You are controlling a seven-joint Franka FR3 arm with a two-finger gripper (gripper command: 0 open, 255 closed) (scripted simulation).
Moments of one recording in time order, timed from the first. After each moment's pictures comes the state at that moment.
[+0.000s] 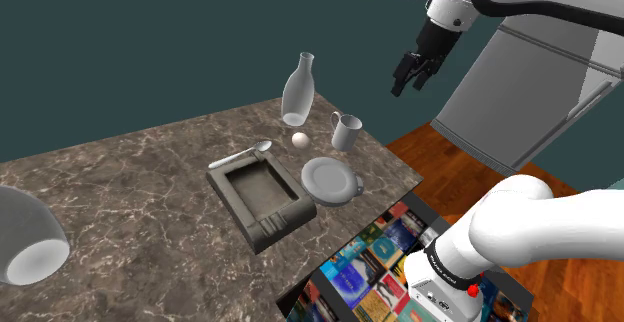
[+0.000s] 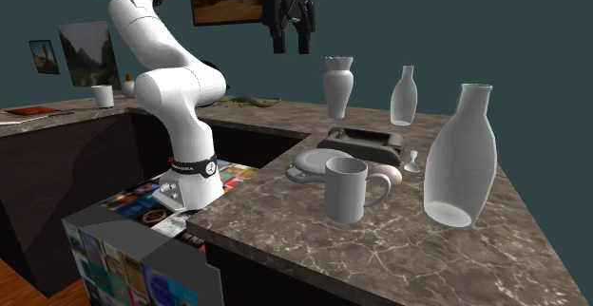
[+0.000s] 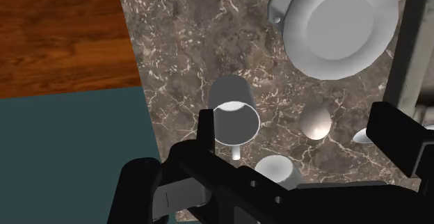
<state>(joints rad) -0.01 -0.74 -0.03 -2.36 -0.04 1.67 0.03</state>
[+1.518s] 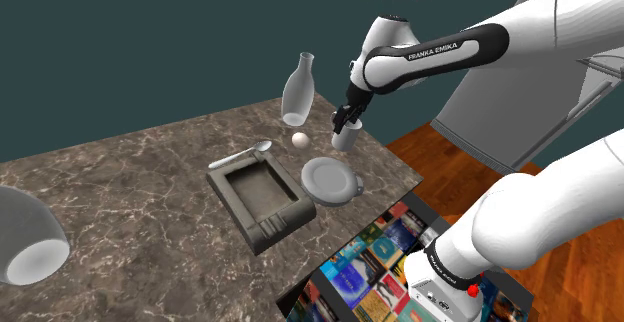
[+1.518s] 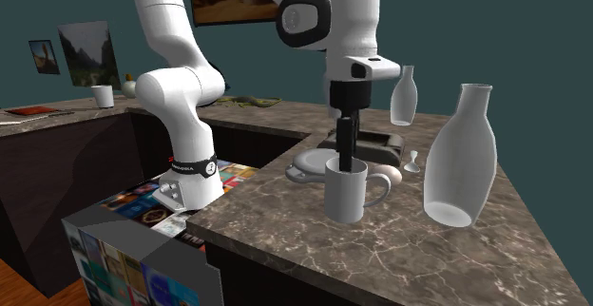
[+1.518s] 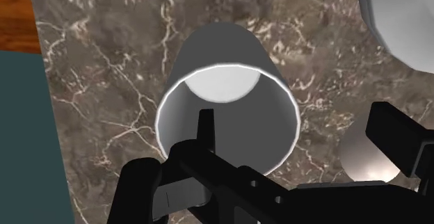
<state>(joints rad) 0.05 -0.22 -0.09 -2.48 -0.02 2.30 -0.18</state>
